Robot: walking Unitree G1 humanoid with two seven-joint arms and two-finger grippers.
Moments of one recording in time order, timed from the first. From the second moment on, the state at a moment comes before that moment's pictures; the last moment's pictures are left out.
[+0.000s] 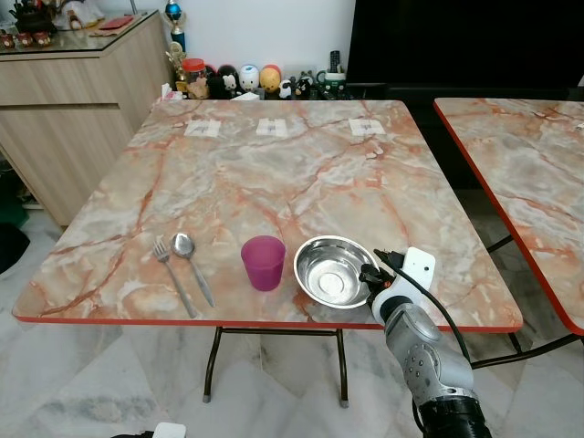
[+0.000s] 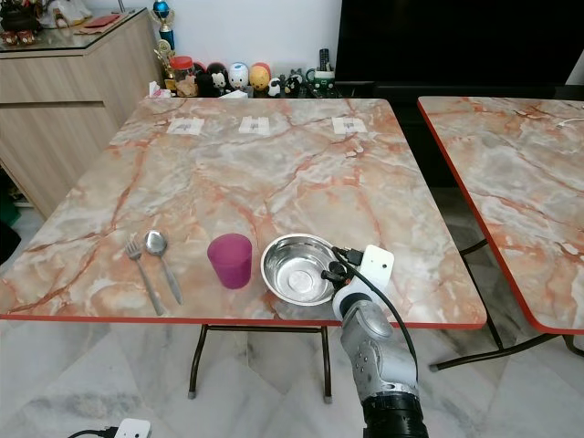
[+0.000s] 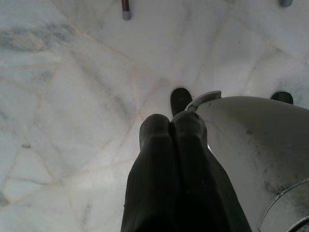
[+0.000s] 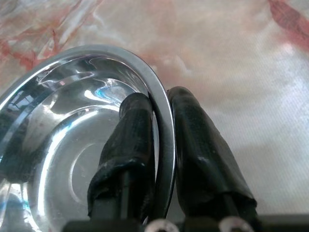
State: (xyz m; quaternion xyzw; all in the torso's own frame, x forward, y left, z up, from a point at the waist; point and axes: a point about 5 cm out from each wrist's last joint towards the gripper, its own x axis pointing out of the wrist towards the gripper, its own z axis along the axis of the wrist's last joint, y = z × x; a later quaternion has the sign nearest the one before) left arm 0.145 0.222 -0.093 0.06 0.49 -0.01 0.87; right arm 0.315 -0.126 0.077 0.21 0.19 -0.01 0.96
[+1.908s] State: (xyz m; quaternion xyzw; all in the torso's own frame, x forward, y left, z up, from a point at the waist) left arm 0.135 0.240 -0.092 0.10 0.50 -0.01 0.86; right arm 0.305 -0.169 0.115 0.27 -0.04 -0.12 0.95
